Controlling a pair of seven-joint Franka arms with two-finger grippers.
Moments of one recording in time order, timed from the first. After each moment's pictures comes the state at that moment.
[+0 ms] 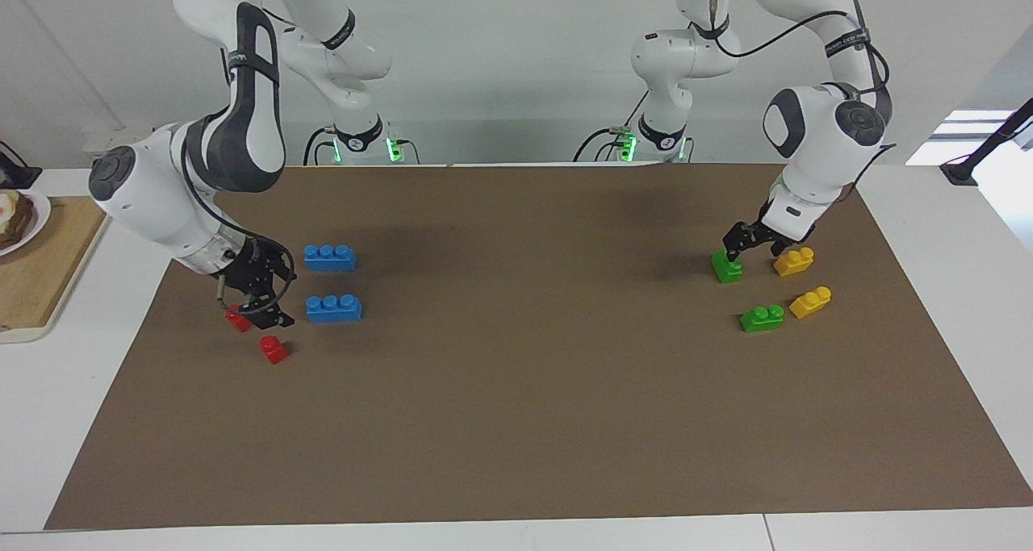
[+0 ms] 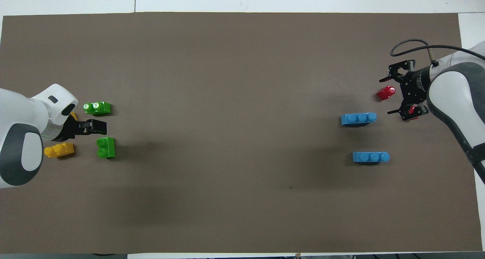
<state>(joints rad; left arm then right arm) -0.03 -0.03 0.02 -2.20 -0.02 2.13 -0.03 -0.15 0.23 0.06 -1.86 0.28 2.01 1.16</state>
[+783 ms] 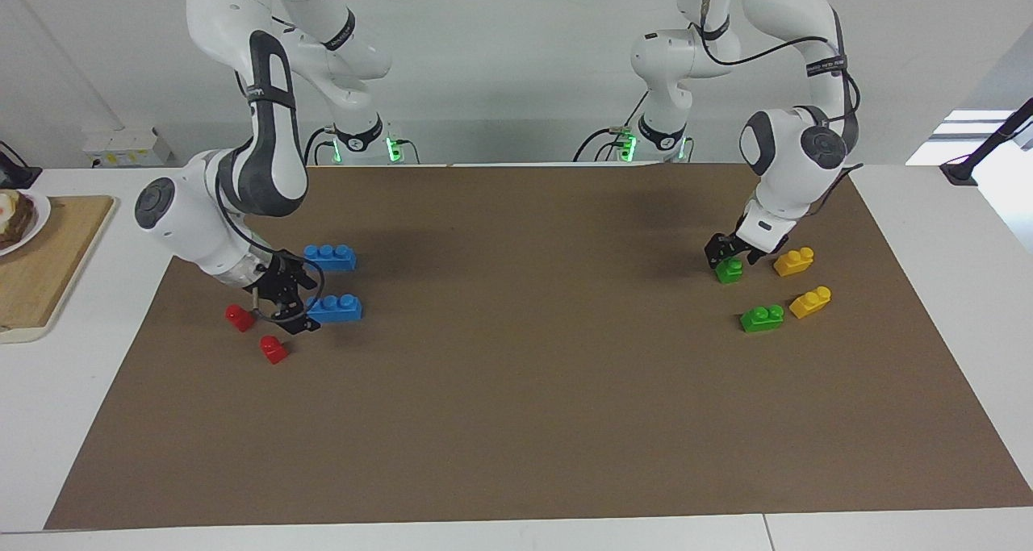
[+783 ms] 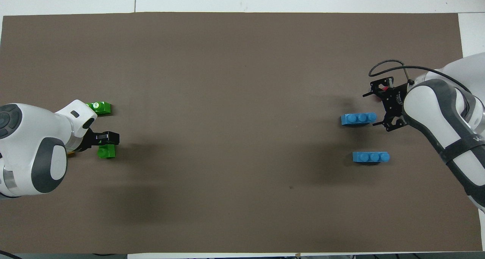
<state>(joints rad) -0.04 -0.01 0.02 -2.34 -0.02 2.27 -0.04 -0.15 0.27 0.06 -1.98 0.33 2.11 1.03</state>
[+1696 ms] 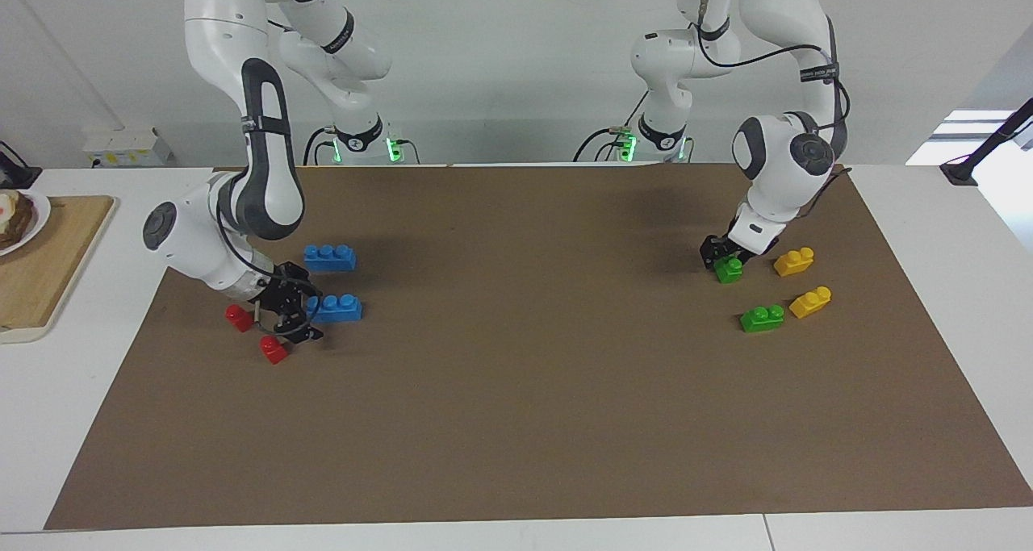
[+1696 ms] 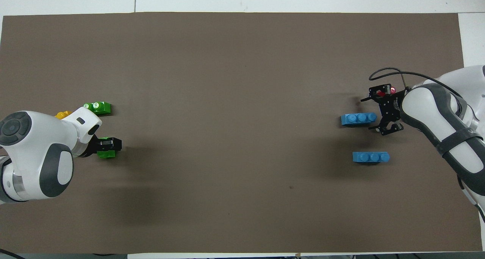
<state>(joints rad) -0.04 0.00 0.02 -2.38 -0.02 2.30 -0.04 -0.18 0.32 0.05 -2.02 0.43 2.18 0.98</state>
